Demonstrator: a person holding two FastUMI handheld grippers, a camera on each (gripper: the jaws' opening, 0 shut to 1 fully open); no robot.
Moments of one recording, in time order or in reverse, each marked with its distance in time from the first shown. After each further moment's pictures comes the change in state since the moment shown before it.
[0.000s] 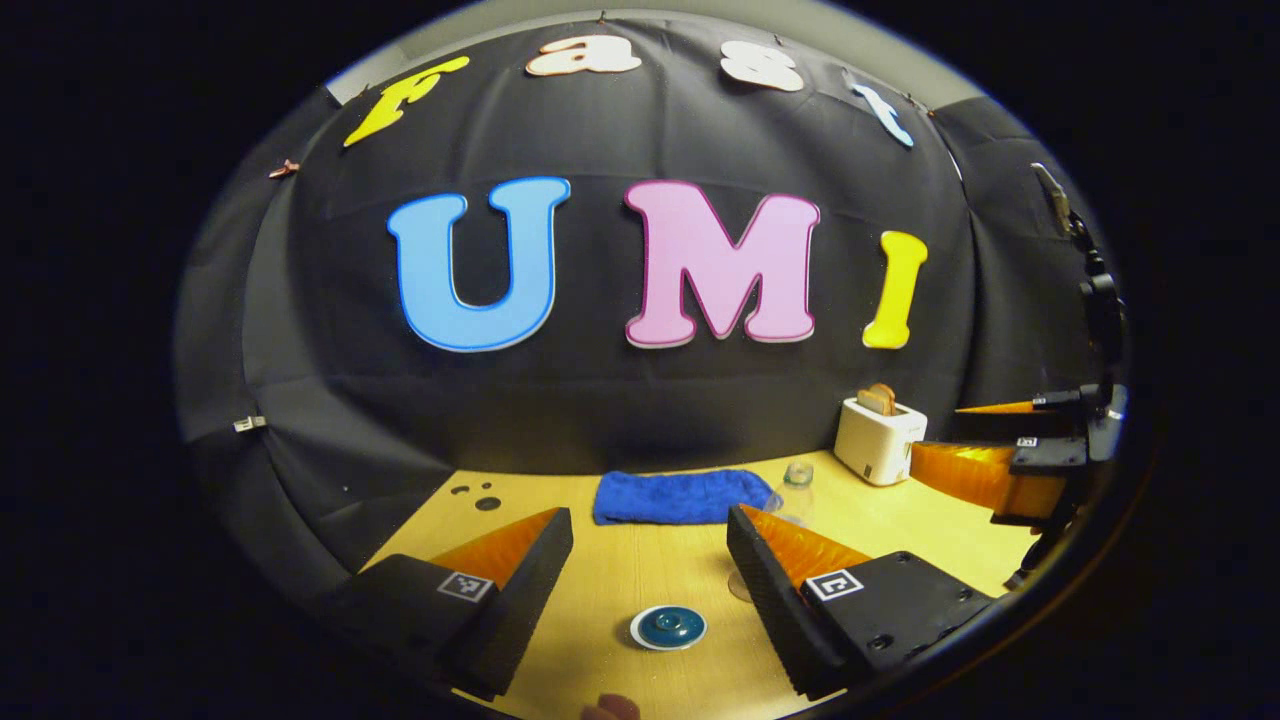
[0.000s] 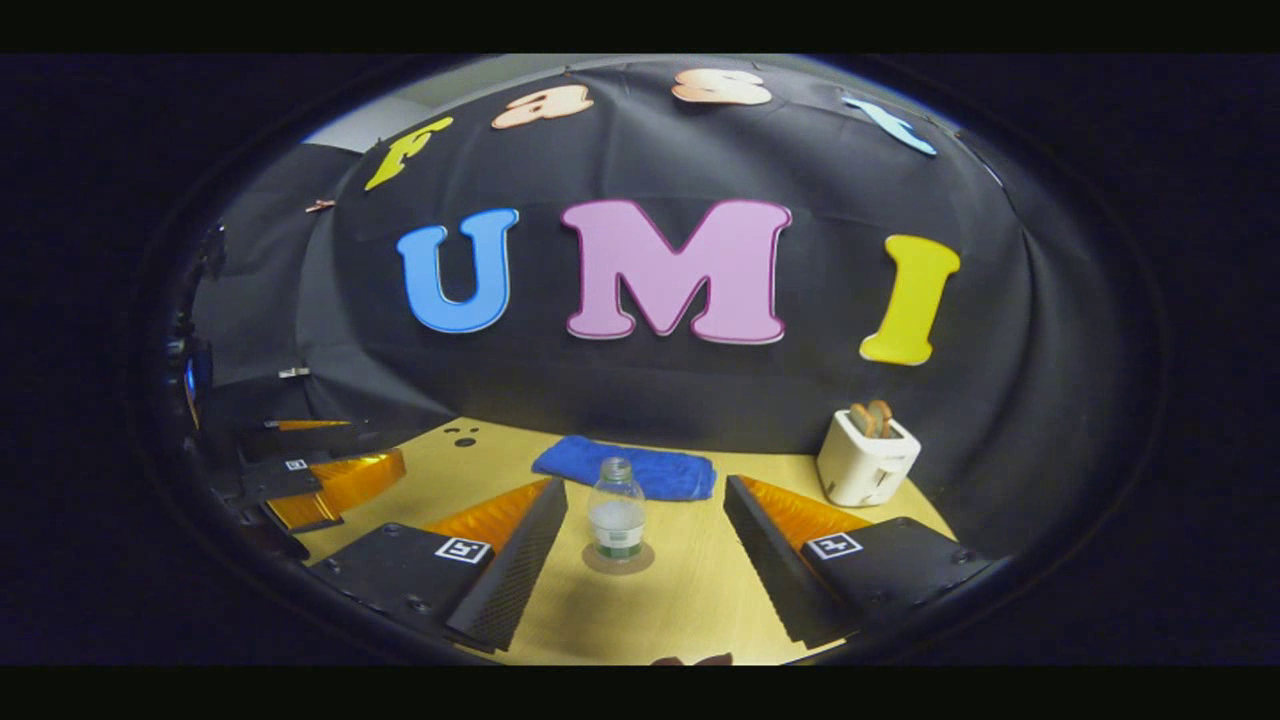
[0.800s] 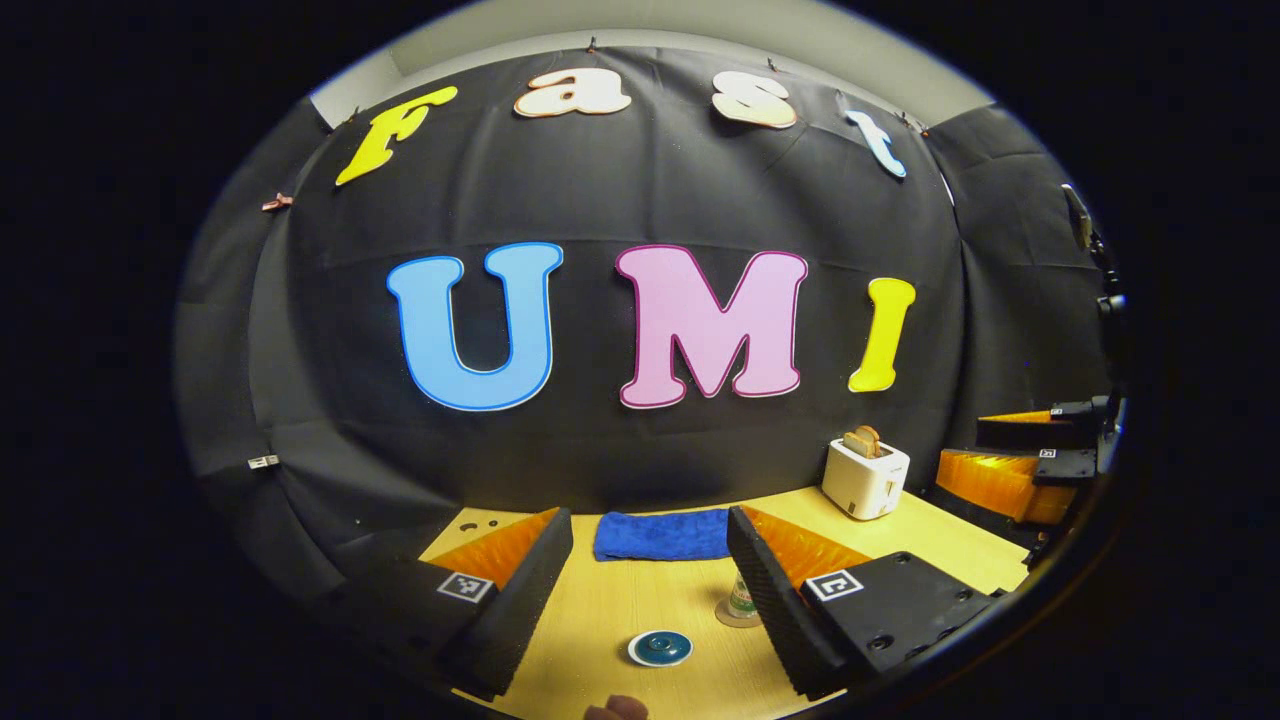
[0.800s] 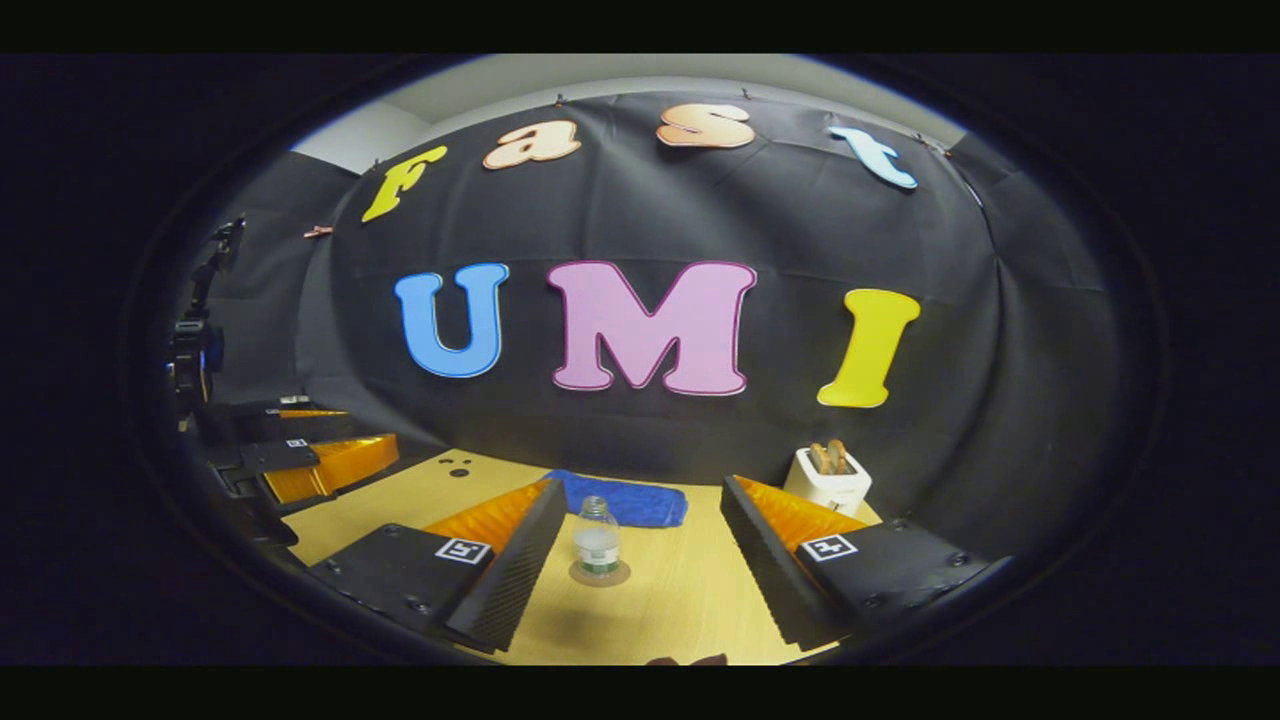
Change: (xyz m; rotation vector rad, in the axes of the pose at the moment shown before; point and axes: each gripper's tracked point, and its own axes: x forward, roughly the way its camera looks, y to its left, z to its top) left arm -0.029 -0.012 0.065 0.016 -0.063 -0.011; right arm -0.046 -0.026 0.053 0.004 -0.071 -0.036
